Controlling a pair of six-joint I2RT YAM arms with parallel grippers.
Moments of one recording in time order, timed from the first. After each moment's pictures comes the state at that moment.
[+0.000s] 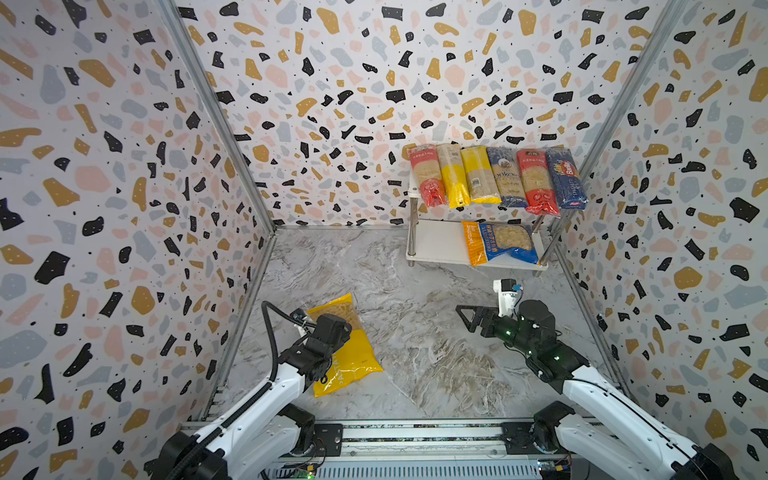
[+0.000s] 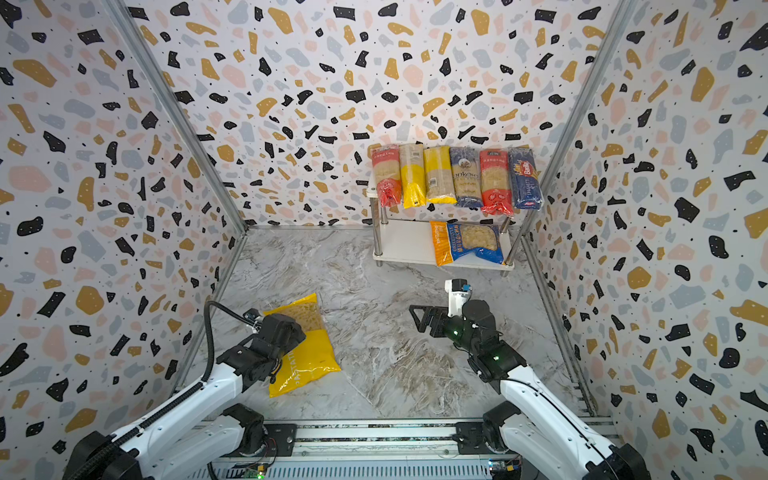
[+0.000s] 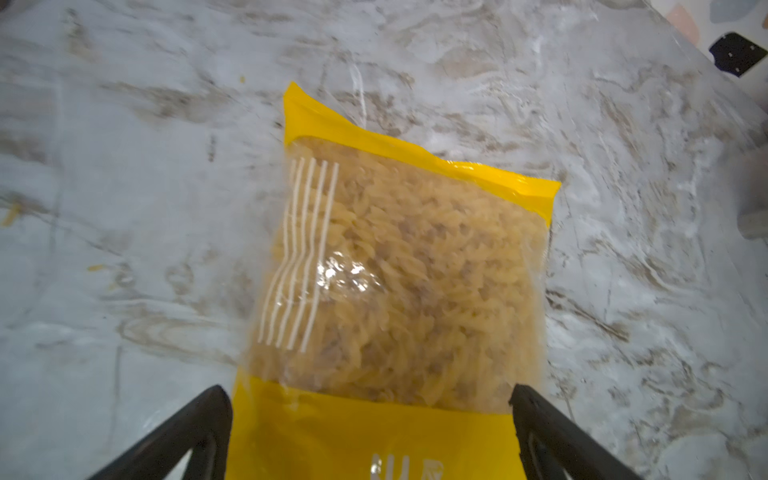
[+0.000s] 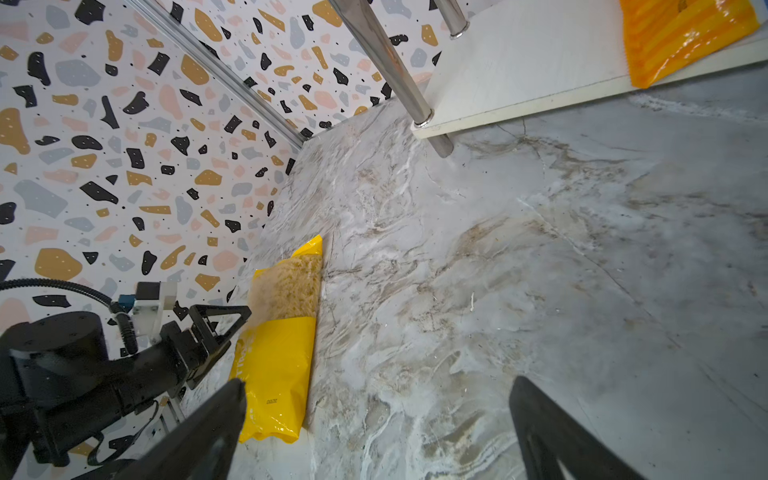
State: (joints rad) left arm -0.39 0.92 0.44 -0.48 -0.47 -0.97; right arm 0.49 0.84 0.48 -0.01 -0.27 0.62
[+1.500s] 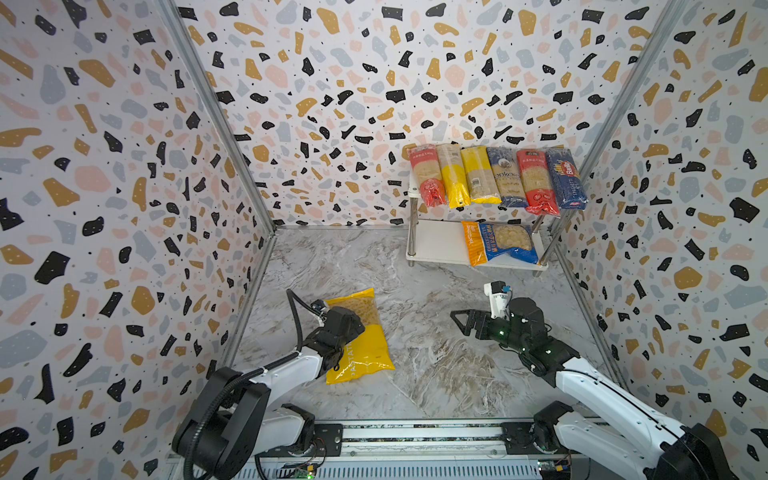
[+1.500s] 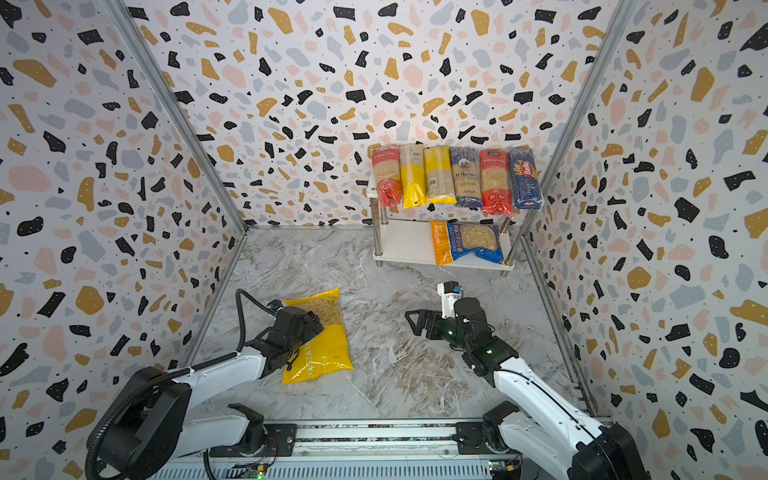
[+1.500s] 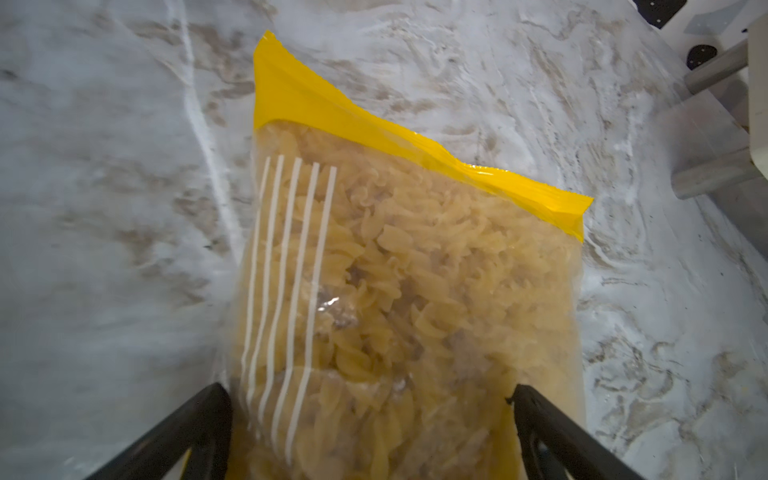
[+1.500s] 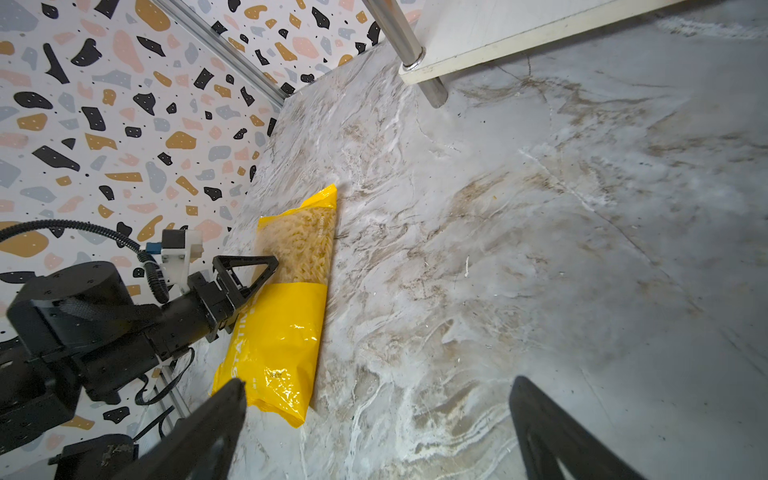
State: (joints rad) left arm -0.44 1.29 0.41 0.04 -0.29 -0.90; right arm 0.52 0.93 0.50 -0.04 -0.29 0.61
